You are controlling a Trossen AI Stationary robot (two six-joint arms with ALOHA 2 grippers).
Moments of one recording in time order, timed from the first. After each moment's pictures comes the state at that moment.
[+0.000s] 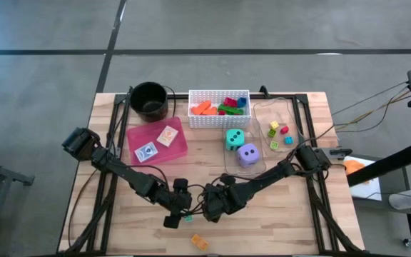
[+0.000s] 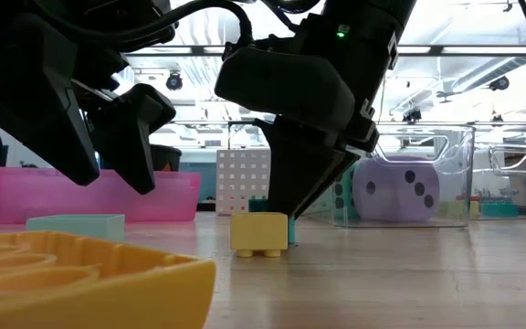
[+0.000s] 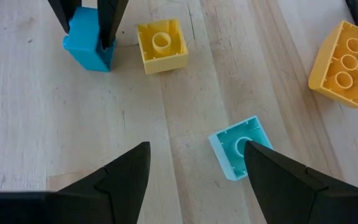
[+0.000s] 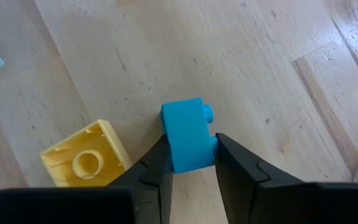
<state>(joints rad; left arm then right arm) -0.52 1.72 0.92 -0.18 -0.11 -0.32 0.42 2.19 1.62 -0.72 0.38 0.86</state>
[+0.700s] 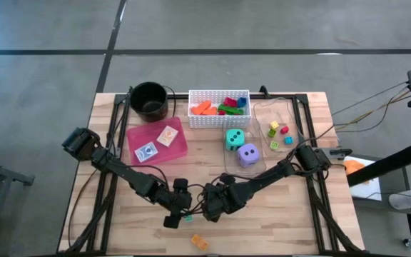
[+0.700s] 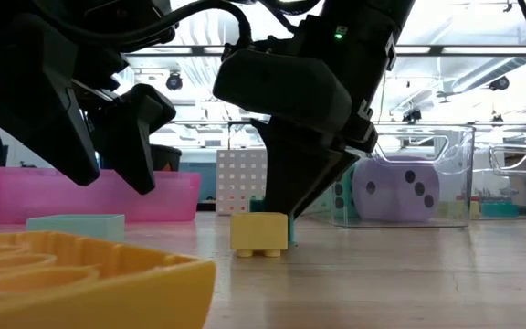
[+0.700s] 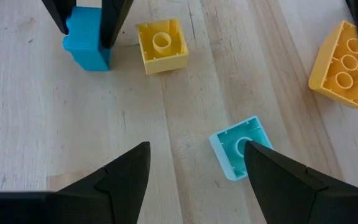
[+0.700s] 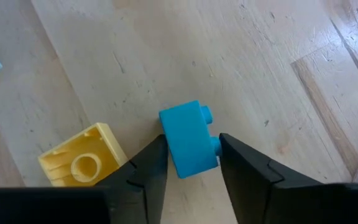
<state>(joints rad) -0.52 1.72 0.92 -0.18 -0.11 -0.32 0.41 2.19 1.62 -0.72 0.38 0.86</state>
